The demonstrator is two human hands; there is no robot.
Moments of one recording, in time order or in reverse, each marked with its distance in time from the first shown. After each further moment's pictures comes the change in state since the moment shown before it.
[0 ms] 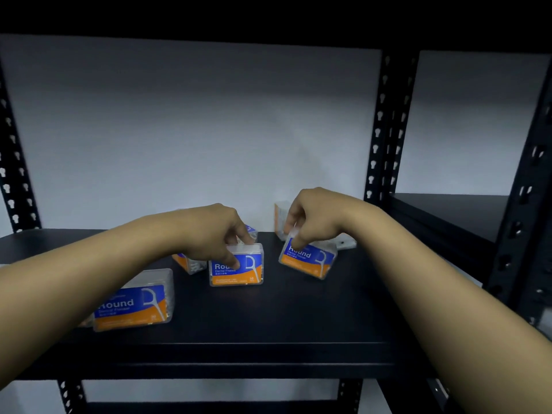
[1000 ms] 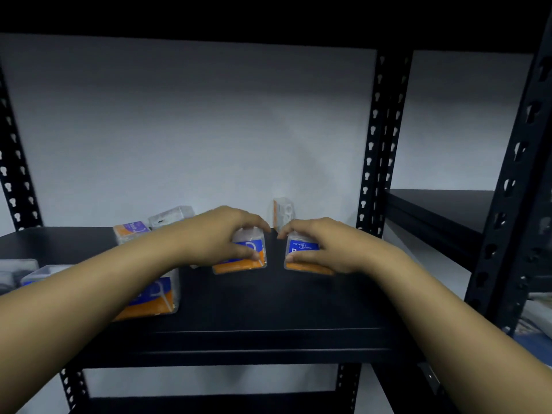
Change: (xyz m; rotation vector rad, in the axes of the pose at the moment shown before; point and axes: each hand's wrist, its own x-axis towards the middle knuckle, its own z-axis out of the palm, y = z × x) left_hand -0.016 0.008 0.016 -0.101 0.216 0.175; right_hand -0.047 0.015 0.047 0.138 0.081 -0.163
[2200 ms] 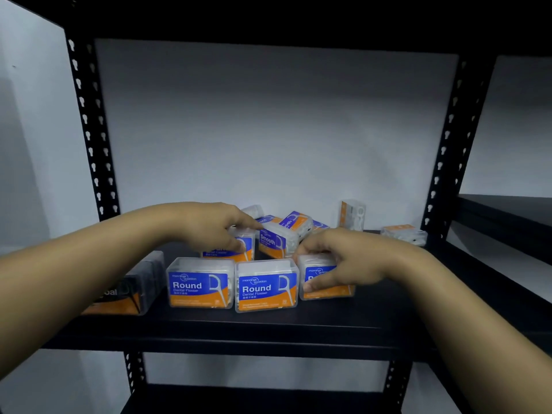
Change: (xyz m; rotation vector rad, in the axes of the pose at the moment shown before) left_hand -0.095 -0.123 -0.065 -0.044 -0.309 -0.211; right_hand 0.057 -0.131 0.040 -0.017 -0.197 -0.109
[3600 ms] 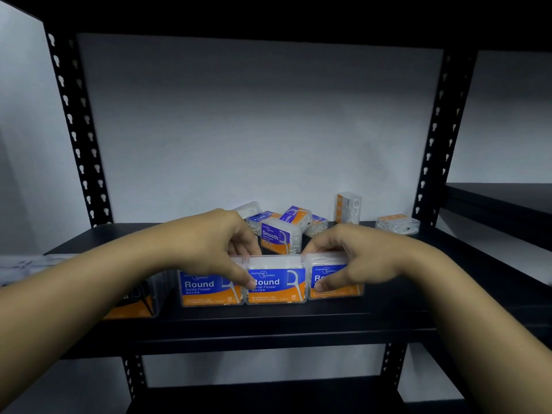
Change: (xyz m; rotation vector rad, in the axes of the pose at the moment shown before) left_hand -0.030 -0.006 0.020 -0.082 0.077 0.176; right_hand -0.020 -0.026 0.002 0.155 0.029 0.095
